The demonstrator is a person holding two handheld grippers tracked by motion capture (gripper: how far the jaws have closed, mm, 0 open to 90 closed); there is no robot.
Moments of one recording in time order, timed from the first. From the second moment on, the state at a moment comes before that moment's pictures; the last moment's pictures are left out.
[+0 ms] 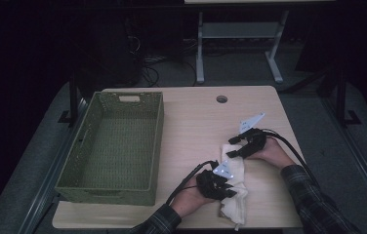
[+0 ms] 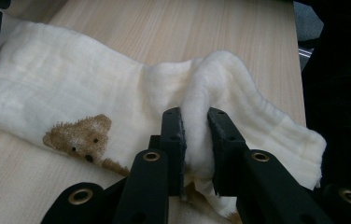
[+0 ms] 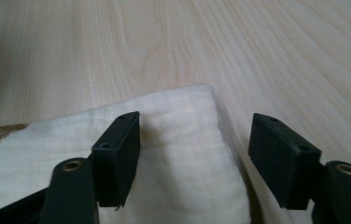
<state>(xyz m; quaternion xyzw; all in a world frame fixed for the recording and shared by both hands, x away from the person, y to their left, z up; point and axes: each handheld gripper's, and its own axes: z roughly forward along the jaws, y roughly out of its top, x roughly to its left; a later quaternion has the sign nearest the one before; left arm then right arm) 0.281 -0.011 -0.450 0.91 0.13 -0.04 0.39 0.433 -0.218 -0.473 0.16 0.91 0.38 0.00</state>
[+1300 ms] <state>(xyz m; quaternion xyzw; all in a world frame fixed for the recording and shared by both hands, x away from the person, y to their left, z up) 0.301 0.028 -0.383 0.89 0.15 -0.01 0.42 0.433 -0.199 -0.406 0.12 0.91 0.41 0.01</state>
